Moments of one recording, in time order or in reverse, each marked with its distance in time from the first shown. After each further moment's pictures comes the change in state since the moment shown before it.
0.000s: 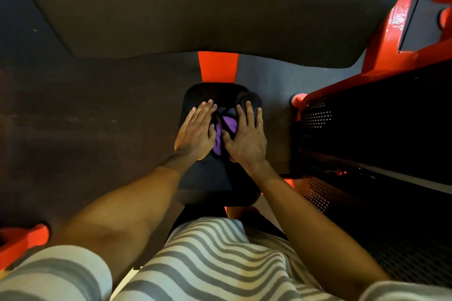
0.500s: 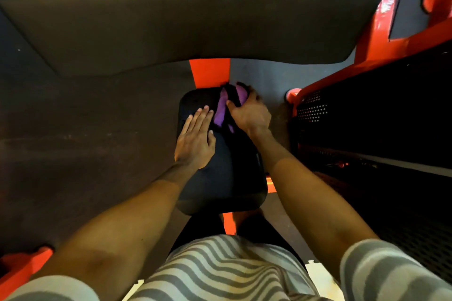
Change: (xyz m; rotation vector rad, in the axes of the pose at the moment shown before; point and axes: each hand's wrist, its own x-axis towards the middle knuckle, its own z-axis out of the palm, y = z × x) left_hand -0.004 -0.003 0.001 0.016 -0.011 0.013; right_hand 0.078 0.001 -0.034 0.325 -0.042 0.366
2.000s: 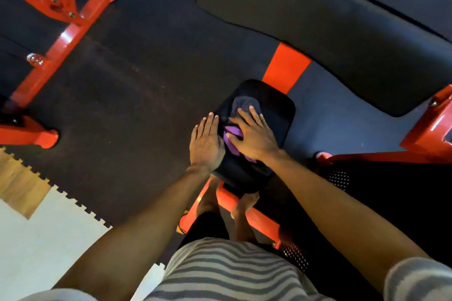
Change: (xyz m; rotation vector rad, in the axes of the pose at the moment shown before) left_hand -0.130 0.065 0.016 -0.134 0.330 -0.690; right_hand -0.093 0.024 0.030 -0.618 -0.249 -1.078
